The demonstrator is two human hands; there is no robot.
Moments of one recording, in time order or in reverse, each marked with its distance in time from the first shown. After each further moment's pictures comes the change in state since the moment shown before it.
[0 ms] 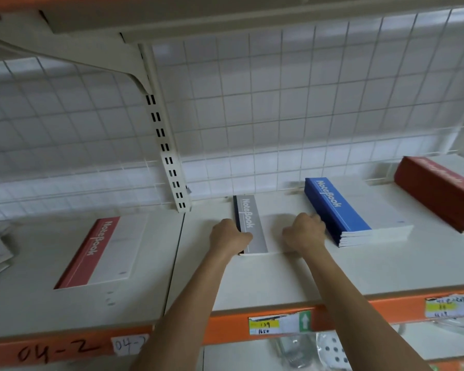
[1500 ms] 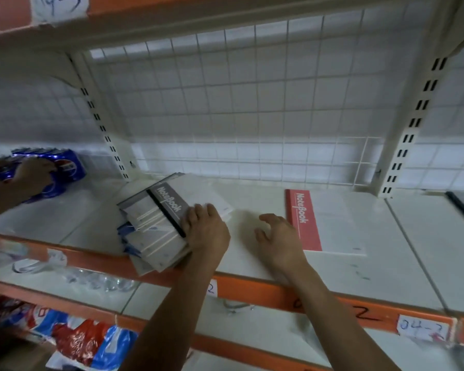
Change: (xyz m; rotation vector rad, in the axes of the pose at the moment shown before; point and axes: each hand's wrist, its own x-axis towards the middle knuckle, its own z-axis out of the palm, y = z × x) left_hand -0.034 -0.340 -0.338 0.792 0.465 -0.184; right_hand -0.244 -0.334 0.251 0.243 -0.193 -0.656
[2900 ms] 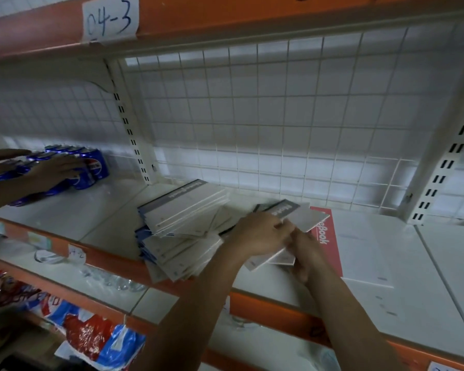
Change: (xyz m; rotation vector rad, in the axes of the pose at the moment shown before) left_hand -0.006 0.035 -0.074 -0.515 -0.317 0.367; right_hand 0.027 -0.009 -0.010 1.141 -0.135 0.506
